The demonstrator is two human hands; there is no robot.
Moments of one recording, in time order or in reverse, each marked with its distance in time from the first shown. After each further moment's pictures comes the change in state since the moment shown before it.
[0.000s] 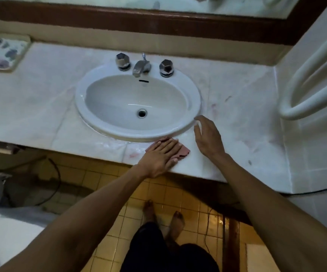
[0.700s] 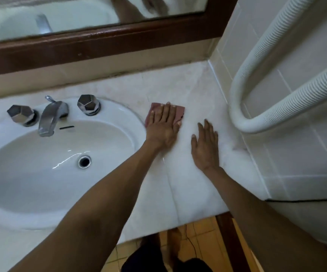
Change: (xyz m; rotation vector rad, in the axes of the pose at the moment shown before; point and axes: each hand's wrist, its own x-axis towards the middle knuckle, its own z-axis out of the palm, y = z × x) left_hand 0.315 0.046 -0.054 -0.037 0.018 0.019; right_hand 0.063 0.147 -0.022 -0.352 0.212 0.463
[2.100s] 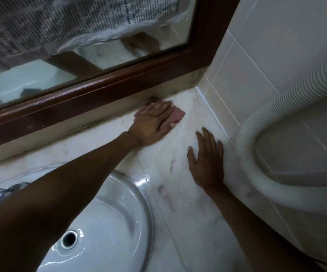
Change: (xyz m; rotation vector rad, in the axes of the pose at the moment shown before) left_hand 0.200 -0.052 -0.067 0.137 -0.022 0.544; right_hand 0.117 -0.012 0.007 -0.160 0.221 0.105
